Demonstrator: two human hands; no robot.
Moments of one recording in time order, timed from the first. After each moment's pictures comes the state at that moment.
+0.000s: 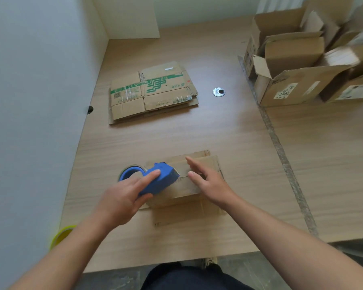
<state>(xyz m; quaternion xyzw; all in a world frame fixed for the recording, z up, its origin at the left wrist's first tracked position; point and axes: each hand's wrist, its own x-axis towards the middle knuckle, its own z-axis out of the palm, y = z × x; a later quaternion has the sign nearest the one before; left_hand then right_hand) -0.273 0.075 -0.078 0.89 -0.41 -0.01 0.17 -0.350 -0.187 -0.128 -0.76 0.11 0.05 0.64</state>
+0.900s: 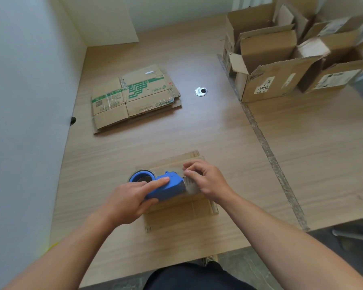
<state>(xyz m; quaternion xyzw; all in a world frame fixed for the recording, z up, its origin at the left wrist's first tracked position) -0.259 0.031 -0.089 0.85 -0.50 -0.12 0.13 -0.353 -0.211 -0.128 -0.76 0.18 -0.04 0.62</state>
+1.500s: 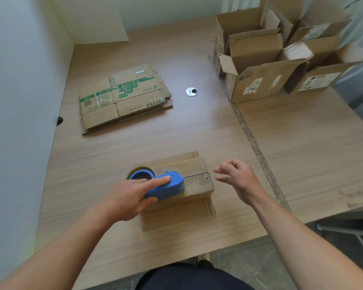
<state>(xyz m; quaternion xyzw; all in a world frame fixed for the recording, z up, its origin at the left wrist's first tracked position) -0.254 0.012 -0.094 0.84 -0.50 -0.17 0.11 -0.402 -0.282 -0.132 -0.56 0.37 -0.08 0.73</state>
